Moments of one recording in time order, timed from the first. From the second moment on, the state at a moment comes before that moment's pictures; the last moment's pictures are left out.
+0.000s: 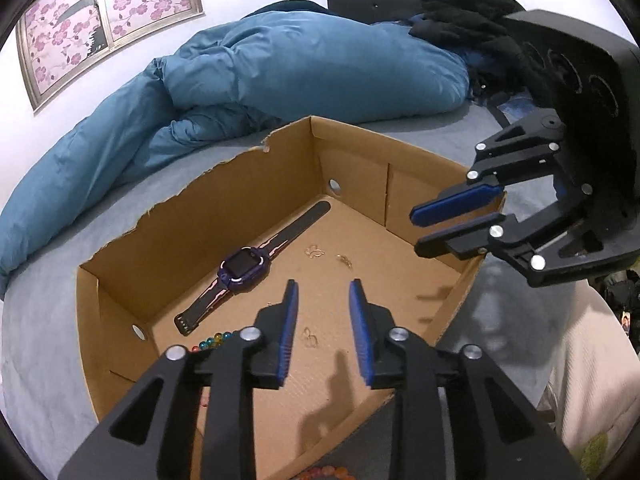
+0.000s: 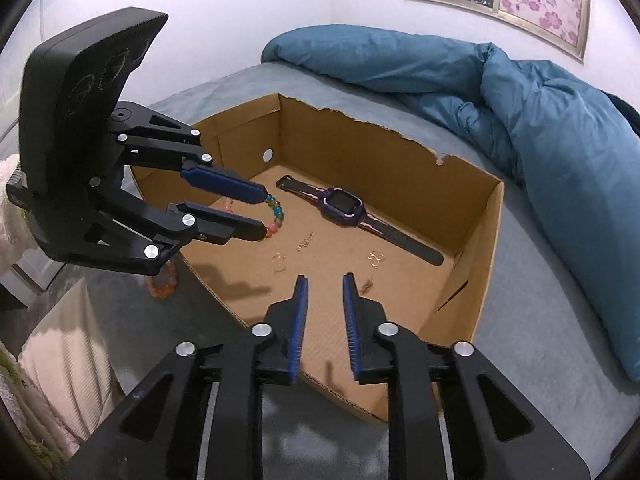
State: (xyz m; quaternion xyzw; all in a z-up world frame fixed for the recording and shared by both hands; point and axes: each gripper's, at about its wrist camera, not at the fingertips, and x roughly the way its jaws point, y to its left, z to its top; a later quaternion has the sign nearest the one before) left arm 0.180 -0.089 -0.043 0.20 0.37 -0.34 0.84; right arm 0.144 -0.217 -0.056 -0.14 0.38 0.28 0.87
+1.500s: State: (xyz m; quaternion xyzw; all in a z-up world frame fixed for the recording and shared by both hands) left arm 0.065 -0.059 -0.016 0.19 0.37 -0.25 0.87; right arm 0.009 -0.223 -0.052 -0.09 0.37 0.27 0.88
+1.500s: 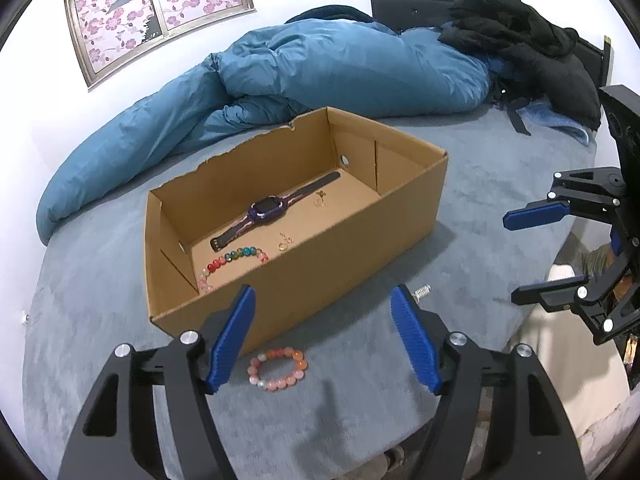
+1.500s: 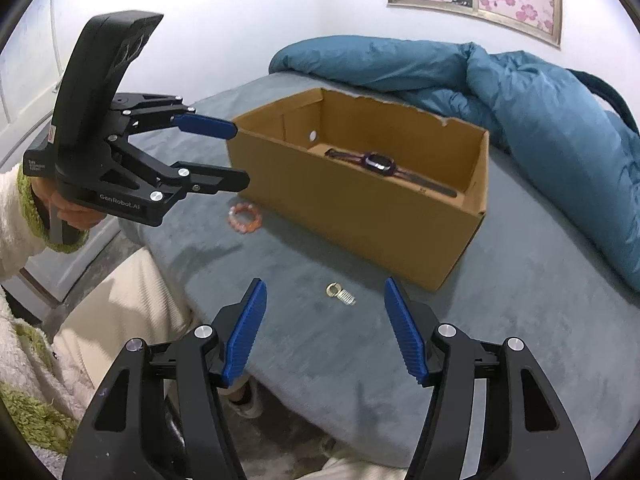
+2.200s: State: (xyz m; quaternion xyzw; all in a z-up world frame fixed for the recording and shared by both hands) left arm 0.049 -0.074 -0.081 0.20 0.38 -0.29 0.85; right arm 0.018 -0.228 -0.079 -0.11 0.39 0.25 0.88
